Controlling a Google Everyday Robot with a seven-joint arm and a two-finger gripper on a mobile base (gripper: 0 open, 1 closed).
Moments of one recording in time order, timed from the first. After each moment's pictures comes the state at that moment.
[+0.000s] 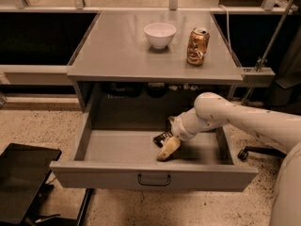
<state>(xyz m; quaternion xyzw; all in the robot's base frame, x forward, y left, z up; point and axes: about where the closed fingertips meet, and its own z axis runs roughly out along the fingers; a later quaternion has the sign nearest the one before) 0.619 -0.071 0.575 -0.57 0.76 0.16 0.26</state>
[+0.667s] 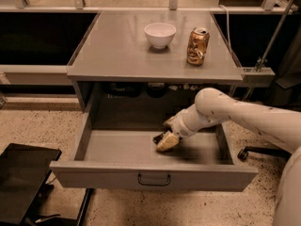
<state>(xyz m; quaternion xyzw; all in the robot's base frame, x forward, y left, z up) 0.619 -0.071 0.593 -0.57 0.76 0.16 0.26</state>
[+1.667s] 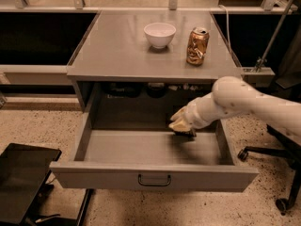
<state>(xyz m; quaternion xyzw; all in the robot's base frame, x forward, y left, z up) 0.625 -0.098 0.662 -0.57 0.75 0.13 0.31</state>
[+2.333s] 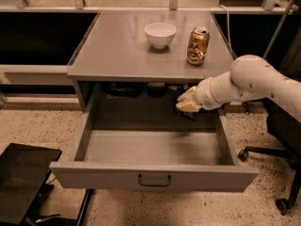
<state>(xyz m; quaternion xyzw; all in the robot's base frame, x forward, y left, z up) 0.652 -0.127 0.738 -0.56 0.74 0.12 0.36</state>
